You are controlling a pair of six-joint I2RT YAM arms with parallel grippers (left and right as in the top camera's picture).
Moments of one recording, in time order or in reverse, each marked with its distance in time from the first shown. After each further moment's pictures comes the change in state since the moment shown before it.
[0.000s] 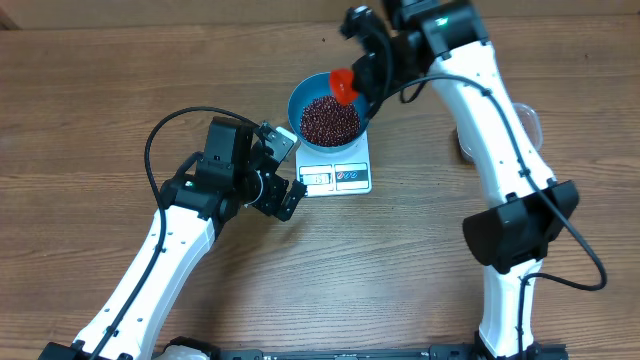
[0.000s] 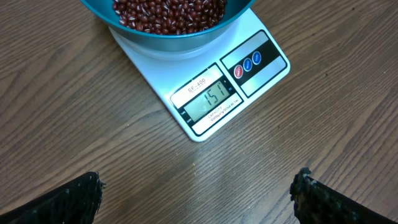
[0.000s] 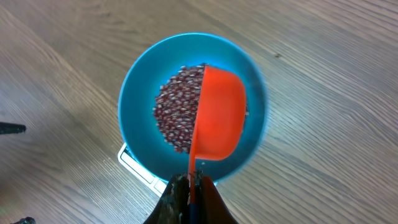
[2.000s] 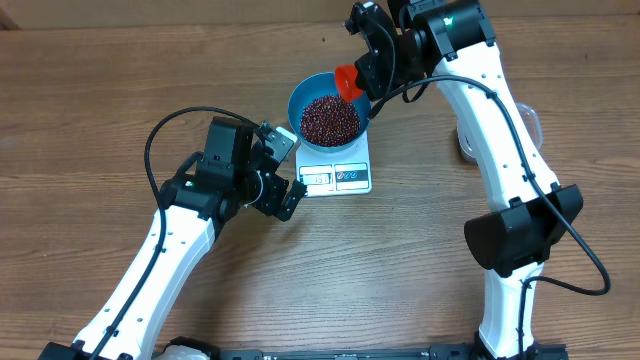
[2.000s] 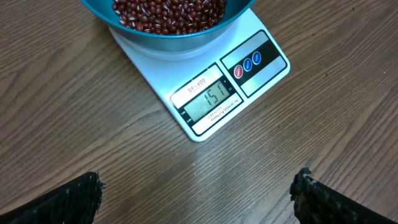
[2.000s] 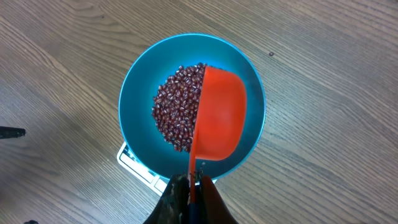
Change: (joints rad) left arm 0.000 0.000 0.000 0.000 0.000 0.000; right arm 0.031 -0.020 -0.002 -0.005 0.060 0.040
